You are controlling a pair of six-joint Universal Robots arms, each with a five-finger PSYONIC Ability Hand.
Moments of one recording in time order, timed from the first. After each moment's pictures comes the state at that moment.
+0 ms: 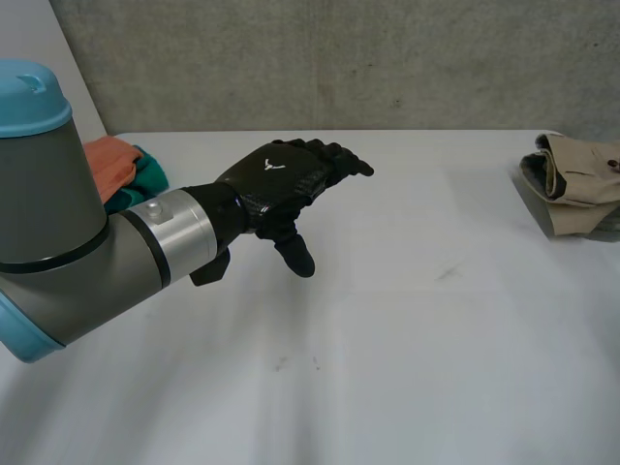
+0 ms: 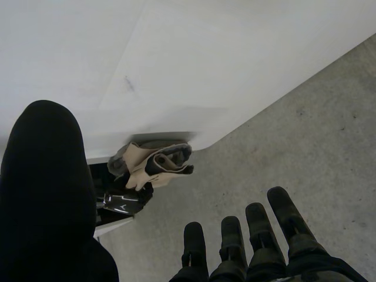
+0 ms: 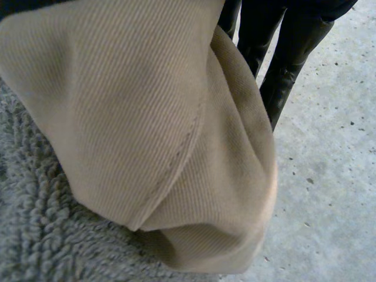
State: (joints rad) left arm 4.20 -1.88 -1.31 3.02 -1.04 3.29; right arm 1.14 -0.28 0.64 -0.84 0.65 3.04; left_hand 0.20 0.21 0.21 0.20 0.05; right_hand 0.92 1.17 1.16 1.19 0.91
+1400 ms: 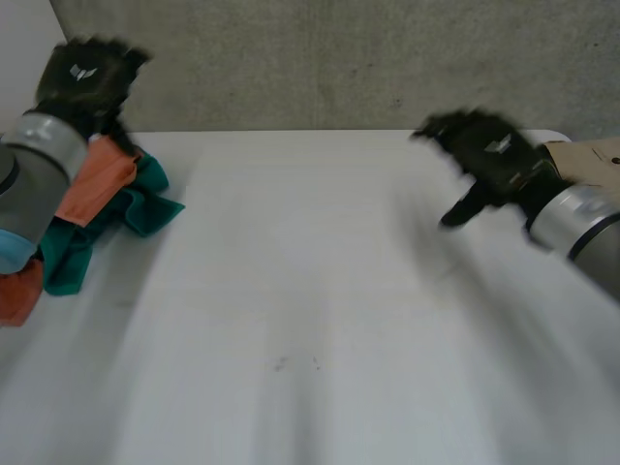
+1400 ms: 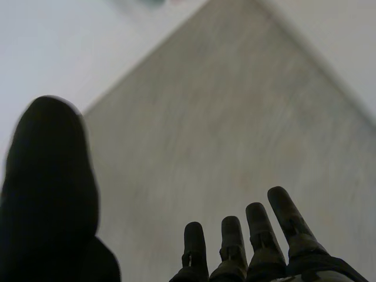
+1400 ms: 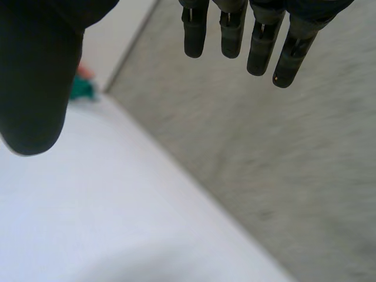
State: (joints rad) left arm 4.57 -1.97 -1.26 3.35 -1.39 3.52; right arm 1.74 -1.26 1.57 -0.29 0.96 2.84; left_hand 0.19 0.21 0.21 0.20 0.04; right_hand 0.20 0.22 0.22 0.23 0.06
